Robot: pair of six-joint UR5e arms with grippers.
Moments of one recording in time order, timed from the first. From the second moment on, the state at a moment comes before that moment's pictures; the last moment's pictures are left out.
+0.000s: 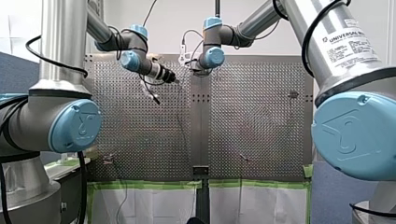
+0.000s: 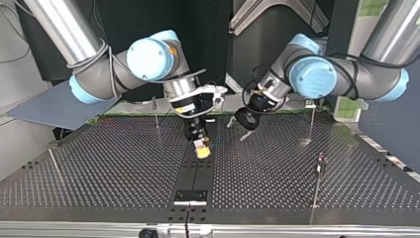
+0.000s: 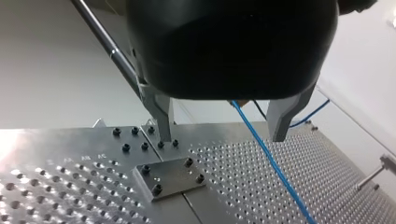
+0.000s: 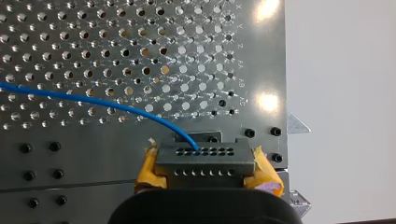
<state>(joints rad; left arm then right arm) -0.16 -1.64 -1.74 -3.01 -1.15 -2.48 2.34 -1.13 1.22 -0.19 1.60 1.61</state>
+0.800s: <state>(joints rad) -0.18 -1.72 -1.69 -2.90 -1.10 -2.59 2.36 -1.13 1.22 -0.20 1.60 1.61</state>
